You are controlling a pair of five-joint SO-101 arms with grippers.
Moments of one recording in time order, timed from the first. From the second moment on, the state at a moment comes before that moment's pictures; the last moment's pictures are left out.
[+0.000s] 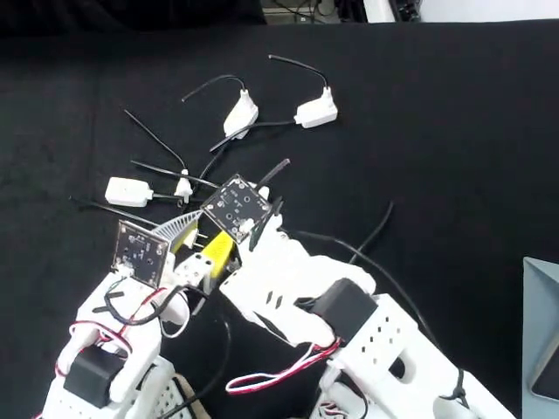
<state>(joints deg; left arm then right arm) 19.2 -103.8 75.1 54.5 0.8 -47.9 -55.0 49.1 66.5 -0.9</state>
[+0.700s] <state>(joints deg) -1.8 -79.5 66.4 54.3 -3.6 -22.1 -55.0 57.1 54.4 -0.7</state>
